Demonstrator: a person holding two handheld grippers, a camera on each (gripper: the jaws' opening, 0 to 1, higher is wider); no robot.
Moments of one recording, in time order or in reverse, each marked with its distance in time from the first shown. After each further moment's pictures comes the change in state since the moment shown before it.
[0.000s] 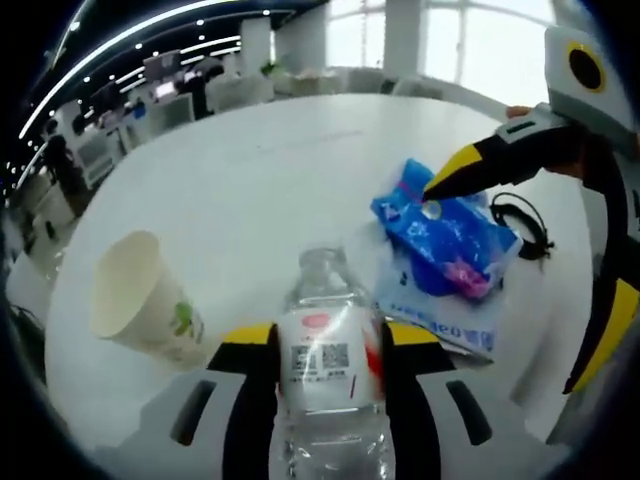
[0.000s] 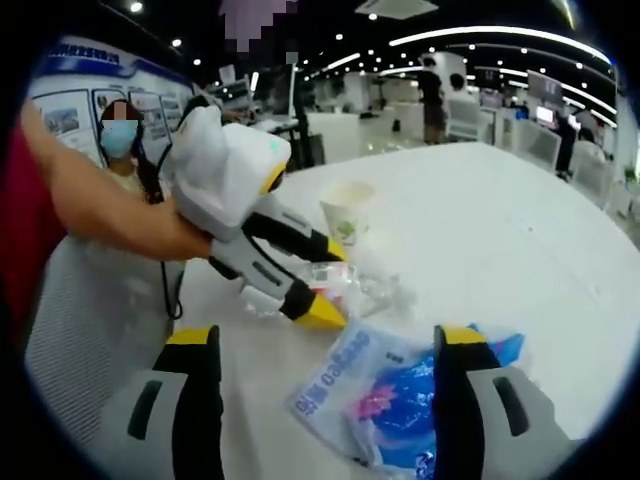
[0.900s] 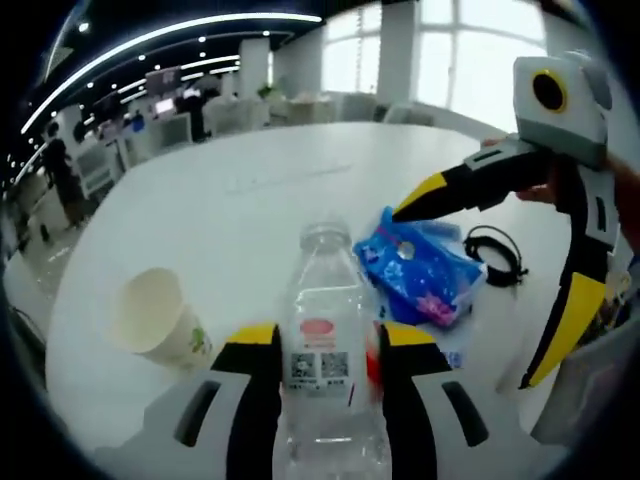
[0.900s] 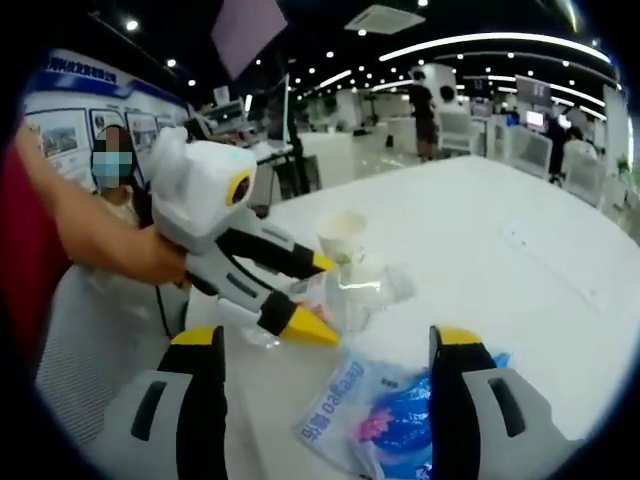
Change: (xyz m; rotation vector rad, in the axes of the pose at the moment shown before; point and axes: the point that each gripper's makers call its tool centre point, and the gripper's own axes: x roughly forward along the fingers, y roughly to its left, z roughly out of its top) left arm -0.037 -0.012 0.034 -0.012 -0.126 -0.040; right arm -0.017 -0.001 0.038 0.054 -0.125 -0.014
